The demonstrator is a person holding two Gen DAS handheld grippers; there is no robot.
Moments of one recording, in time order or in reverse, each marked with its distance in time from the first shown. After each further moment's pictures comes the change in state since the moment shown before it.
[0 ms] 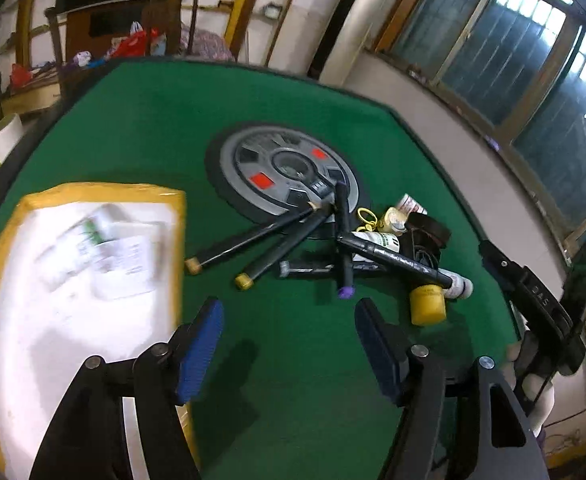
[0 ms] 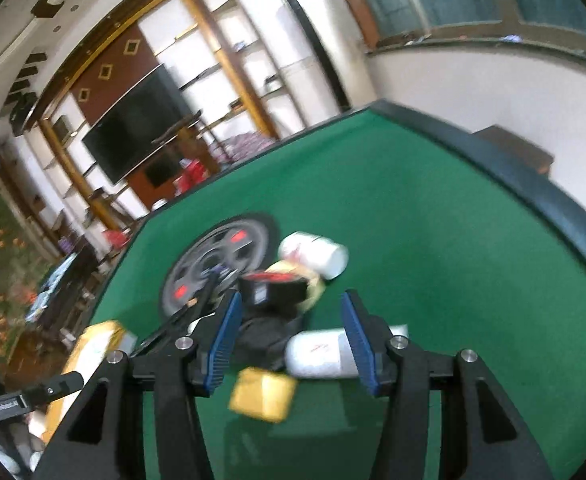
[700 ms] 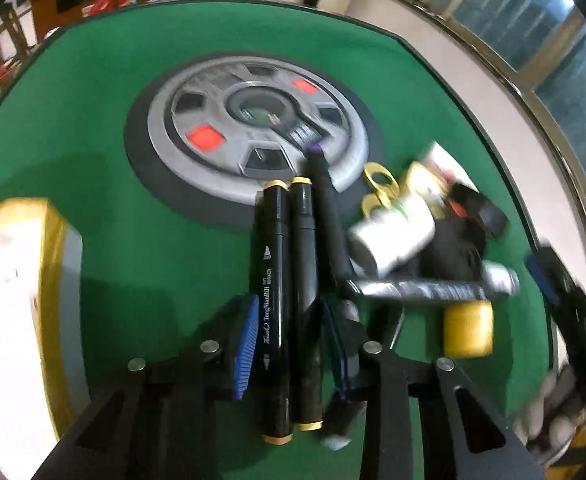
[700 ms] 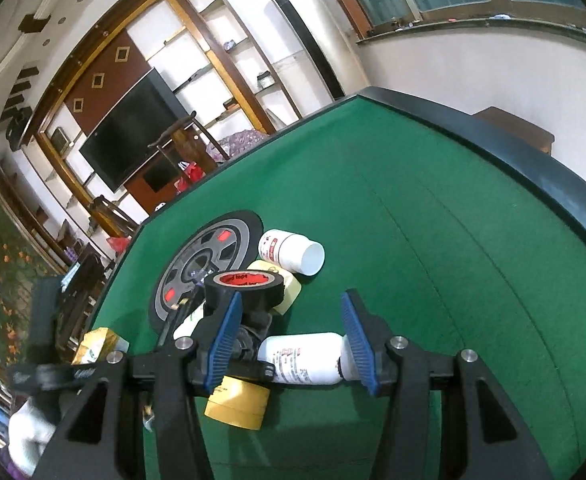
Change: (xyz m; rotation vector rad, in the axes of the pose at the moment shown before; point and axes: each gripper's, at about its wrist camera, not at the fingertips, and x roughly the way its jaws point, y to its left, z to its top) left arm 0.074 -0.024 0.008 0.065 0.222 0.026; right arm 0.022 -0.025 -0.004 0.055 0.033 0.042
